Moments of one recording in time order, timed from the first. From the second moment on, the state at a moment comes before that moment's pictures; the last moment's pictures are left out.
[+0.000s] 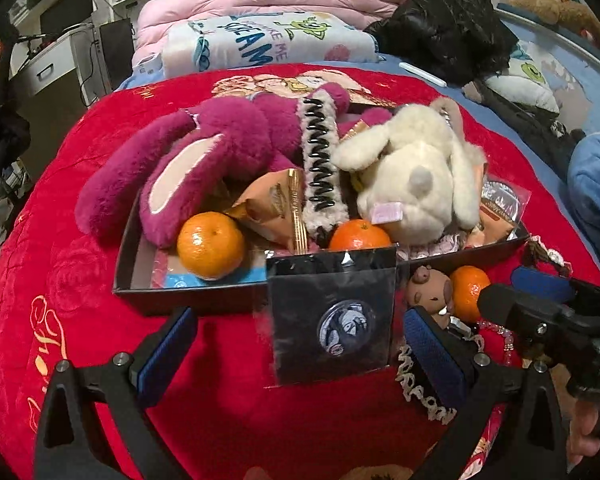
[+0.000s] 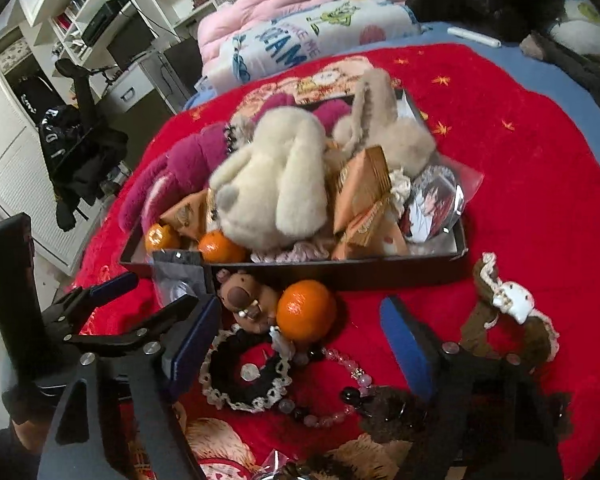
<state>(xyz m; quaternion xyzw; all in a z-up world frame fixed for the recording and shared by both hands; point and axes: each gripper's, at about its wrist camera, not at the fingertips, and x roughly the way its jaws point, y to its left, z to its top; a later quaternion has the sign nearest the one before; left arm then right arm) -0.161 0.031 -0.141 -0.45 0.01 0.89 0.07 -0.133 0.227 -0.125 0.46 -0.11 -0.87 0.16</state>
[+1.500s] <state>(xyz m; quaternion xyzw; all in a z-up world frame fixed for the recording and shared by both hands) -0.187 0.050 -0.169 -0.48 0.02 0.87 0.05 -0.145 0.208 -0.165 0.50 -0.12 -0.84 0.16</state>
